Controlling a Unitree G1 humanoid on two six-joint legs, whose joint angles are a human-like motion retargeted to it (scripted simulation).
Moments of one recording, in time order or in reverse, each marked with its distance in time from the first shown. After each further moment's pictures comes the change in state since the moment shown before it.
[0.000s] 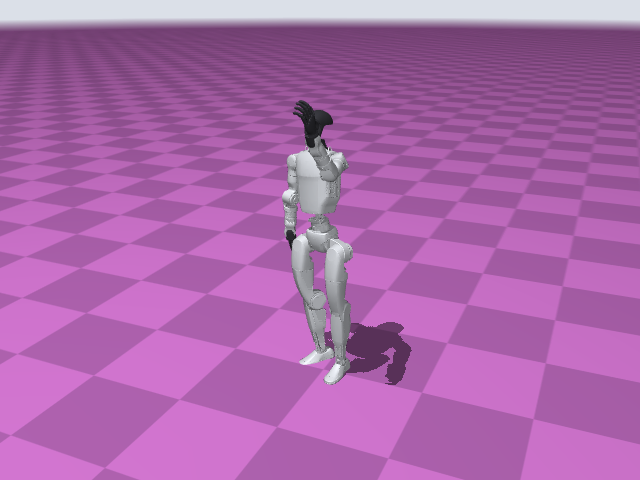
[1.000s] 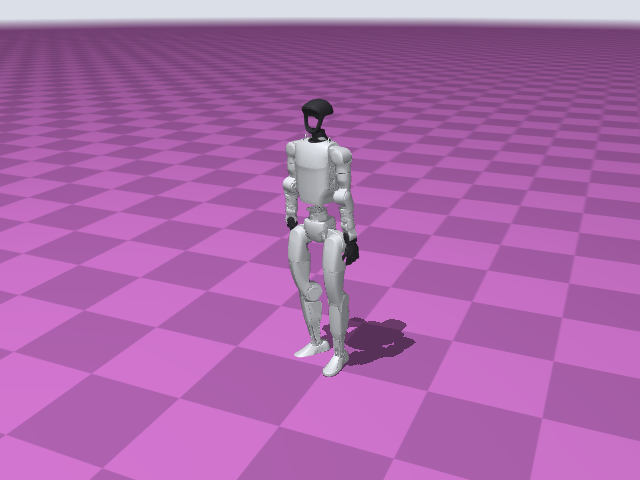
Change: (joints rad) left arm 1.229 -0.597 0.006 1.205 0.602 0.199 -0.329; right arm 0.017 0.059 -0.009 -0.038 0.084 -0.060 -0.010; waist -0.032 -0.098 0.150; left_leg 0.062 0.001 -0.018 -0.001 0.004 -0.009; right_leg 0.049 -0.022 -0.014 0.006 0.012 0.006
